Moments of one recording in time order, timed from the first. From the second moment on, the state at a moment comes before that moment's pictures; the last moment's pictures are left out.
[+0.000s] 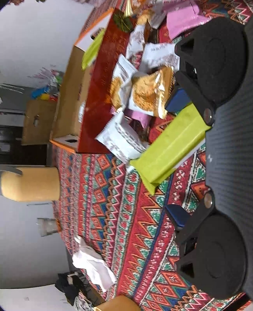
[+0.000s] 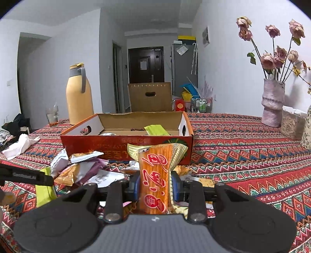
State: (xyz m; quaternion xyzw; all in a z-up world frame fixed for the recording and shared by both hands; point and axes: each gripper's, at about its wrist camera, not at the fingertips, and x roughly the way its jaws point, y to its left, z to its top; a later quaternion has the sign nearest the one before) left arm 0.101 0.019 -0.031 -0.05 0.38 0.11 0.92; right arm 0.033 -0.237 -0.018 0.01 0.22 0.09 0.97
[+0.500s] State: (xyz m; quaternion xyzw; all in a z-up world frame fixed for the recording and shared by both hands) left arm 0.074 0.029 -0.036 0.03 0.38 0.07 0.92; right arm 0.036 -0.243 -0.025 0.02 0.23 0.08 0.97
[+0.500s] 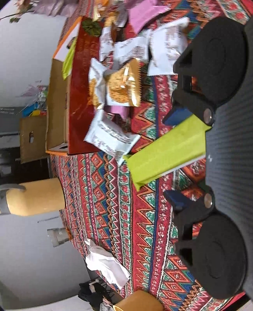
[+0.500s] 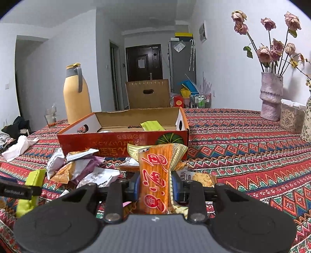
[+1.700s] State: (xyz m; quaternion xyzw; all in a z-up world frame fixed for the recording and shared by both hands) left arm 0.055 0.041 -0.010 0.00 0.32 0.07 0.94; right arm 0.026 -0.233 -0.022 0.00 0.23 0.09 0.97
